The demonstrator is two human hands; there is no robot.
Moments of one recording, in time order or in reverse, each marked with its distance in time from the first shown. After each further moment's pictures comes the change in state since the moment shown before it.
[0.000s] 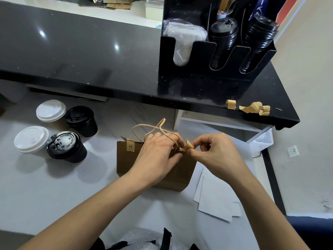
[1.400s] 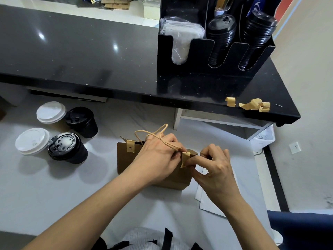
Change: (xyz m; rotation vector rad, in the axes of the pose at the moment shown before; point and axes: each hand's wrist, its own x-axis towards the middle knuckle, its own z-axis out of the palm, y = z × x) left_hand -0.002 -0.004 -0.001 0.041 -0.072 0.109; right_hand -0.029 0.050 0.048 -0.237 0.403 -0.486
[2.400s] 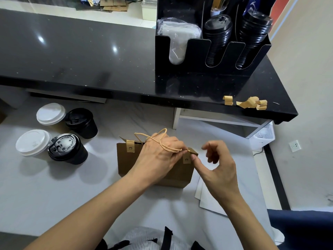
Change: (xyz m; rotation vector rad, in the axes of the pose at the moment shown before) left_hand 0.003 -0.001 0.012 0.035 0.144 0.134; right_hand -0.007 0.003 0.000 0.395 0.108 0.322
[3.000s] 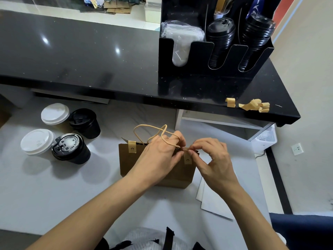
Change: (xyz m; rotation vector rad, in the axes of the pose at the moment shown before) left_hand -0.005 0.002 -0.005 -0.107 -0.059 -0.182; right_hand 0.023 0.006 0.010 -0.167 -0.112 -0.237
